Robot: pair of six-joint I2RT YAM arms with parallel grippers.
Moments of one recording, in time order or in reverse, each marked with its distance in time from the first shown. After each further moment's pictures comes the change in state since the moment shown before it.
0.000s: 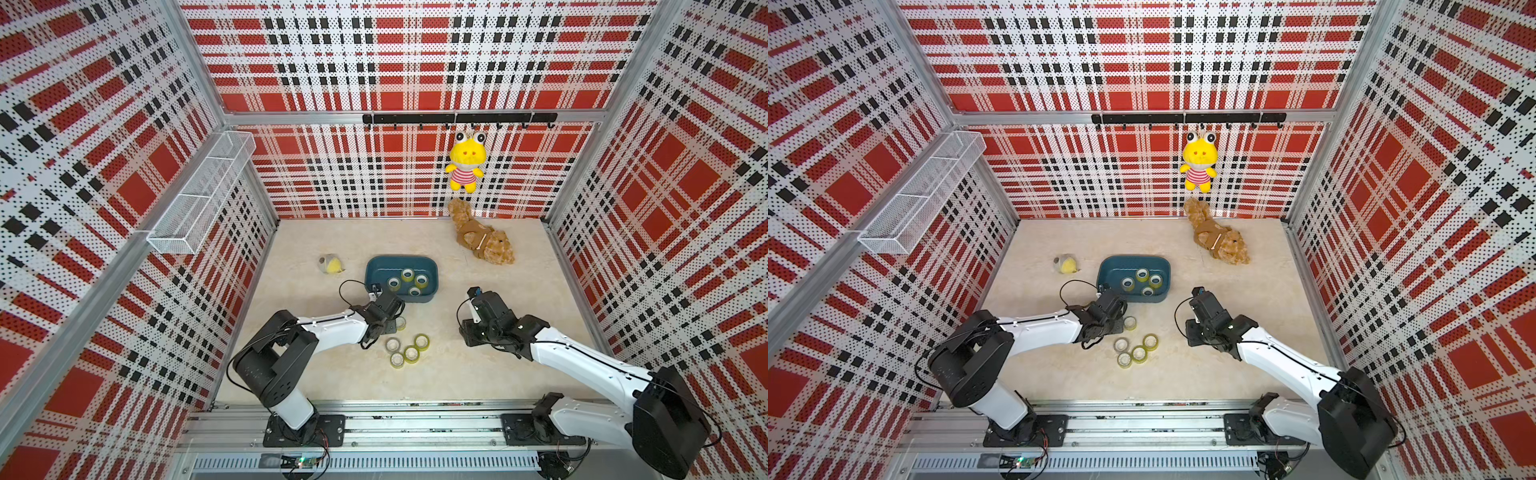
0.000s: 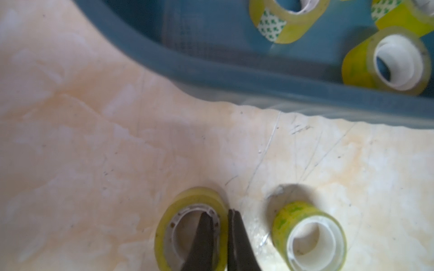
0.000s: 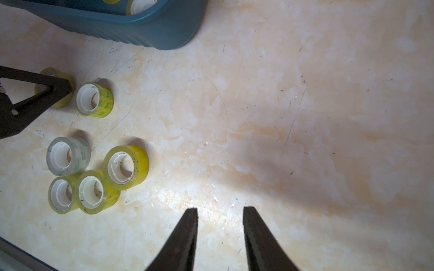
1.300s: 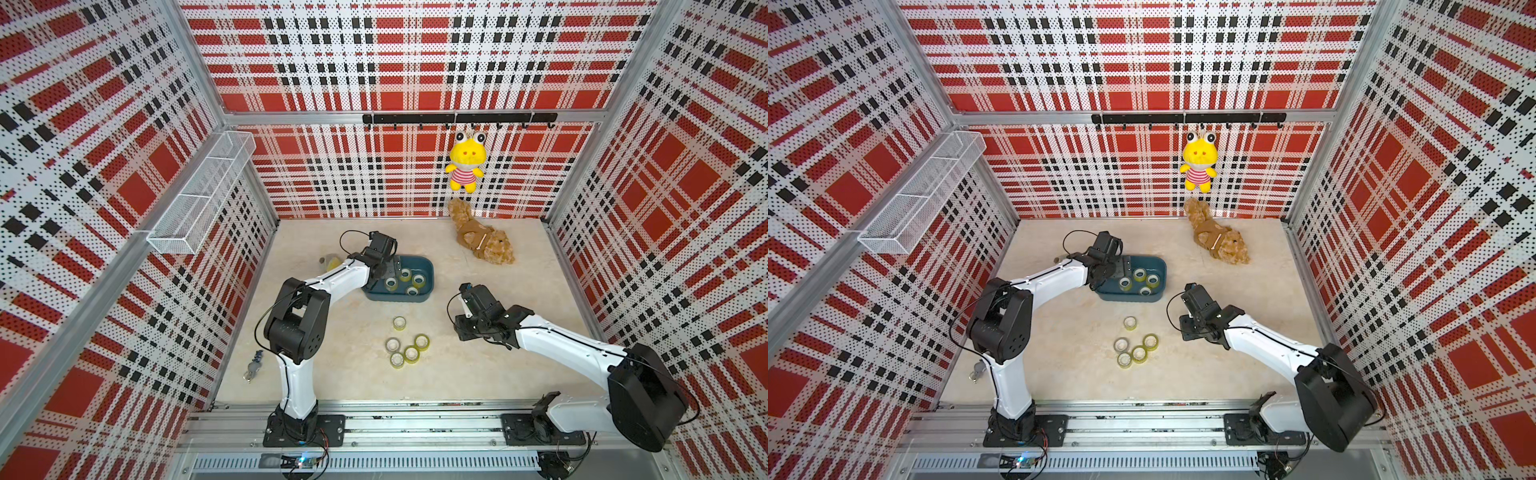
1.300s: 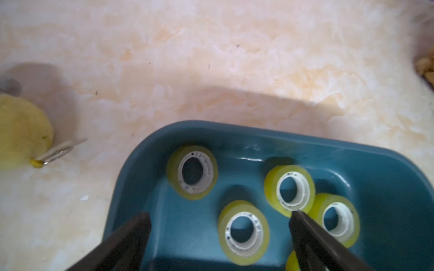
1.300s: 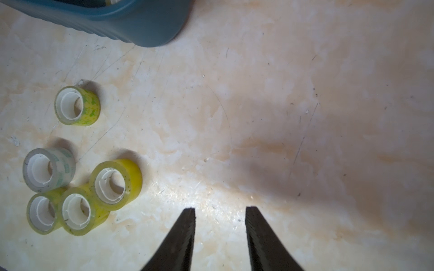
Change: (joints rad) left arm 0.244 0.316 0.593 -0.059 0.089 0.251; right arm 0.000 0.161 0.084 0.012 0.005 -0.027
